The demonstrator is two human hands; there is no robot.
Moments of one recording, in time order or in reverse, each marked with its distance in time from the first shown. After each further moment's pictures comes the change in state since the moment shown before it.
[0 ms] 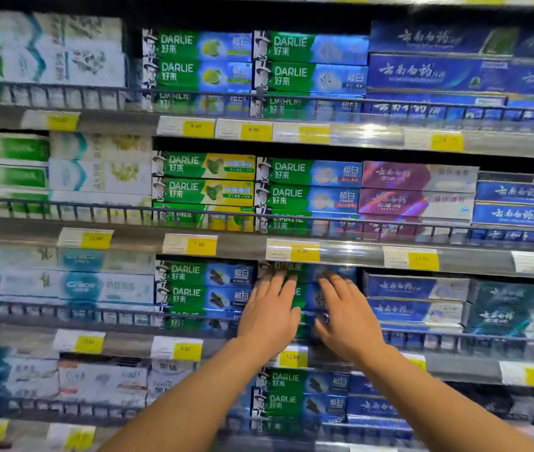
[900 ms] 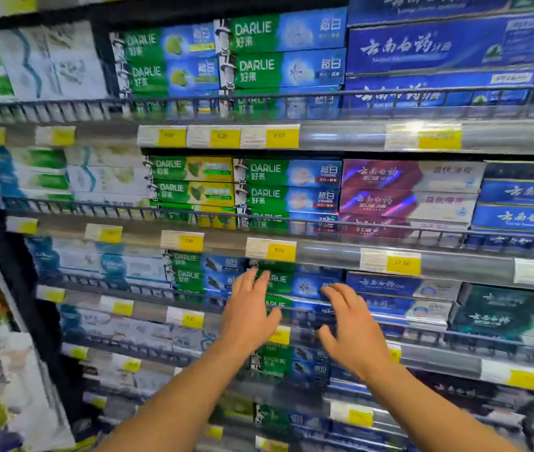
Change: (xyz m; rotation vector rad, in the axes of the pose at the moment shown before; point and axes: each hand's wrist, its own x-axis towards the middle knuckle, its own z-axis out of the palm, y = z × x) left_hand -0.016 0.052 -0.049 -0.144 -0.167 -0.425; right_hand -0.031 0.056 -0.058 0.515 -0.299 0.025
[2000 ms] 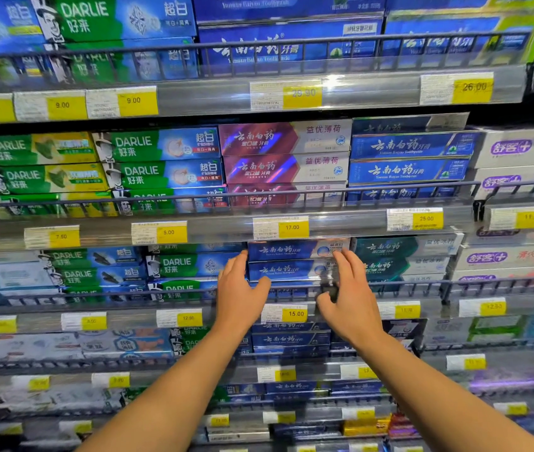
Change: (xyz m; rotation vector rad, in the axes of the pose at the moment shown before) left_hand 0.006 0.124 0.082 -0.517 0.024 -0.028; right_hand -0.052 0.132 -0.036 0.176 0.234 0.338
